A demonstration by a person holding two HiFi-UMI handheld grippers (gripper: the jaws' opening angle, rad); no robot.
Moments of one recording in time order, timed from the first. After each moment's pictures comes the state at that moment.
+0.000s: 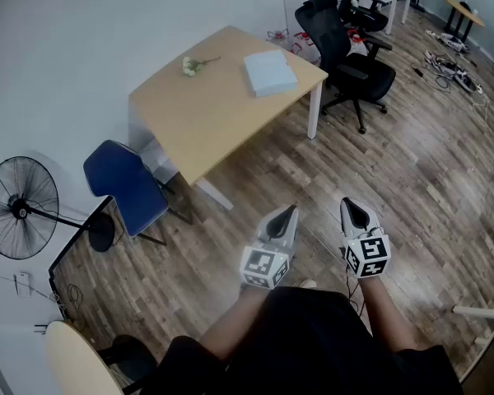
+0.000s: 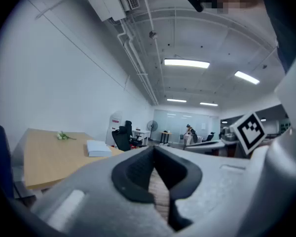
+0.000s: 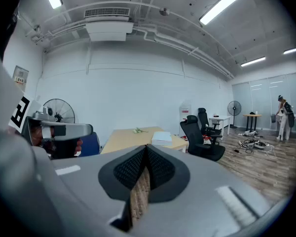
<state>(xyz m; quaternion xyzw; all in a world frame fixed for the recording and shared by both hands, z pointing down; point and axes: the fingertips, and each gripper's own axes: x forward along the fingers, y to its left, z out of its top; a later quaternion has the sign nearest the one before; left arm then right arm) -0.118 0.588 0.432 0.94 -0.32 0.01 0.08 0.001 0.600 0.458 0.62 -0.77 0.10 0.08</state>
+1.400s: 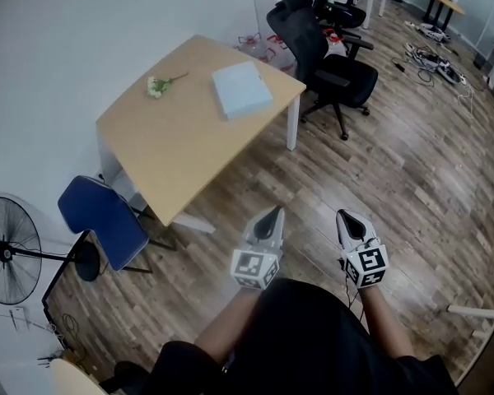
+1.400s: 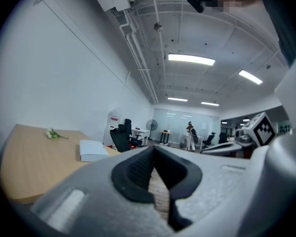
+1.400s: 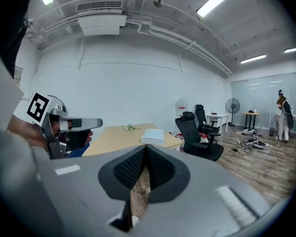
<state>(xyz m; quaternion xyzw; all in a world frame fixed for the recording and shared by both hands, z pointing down) -0.037 0.402 0.471 0.95 -0.31 0.01 0.09 0.093 0.464 0.502 0.63 -0.76 0.12 0.09</state>
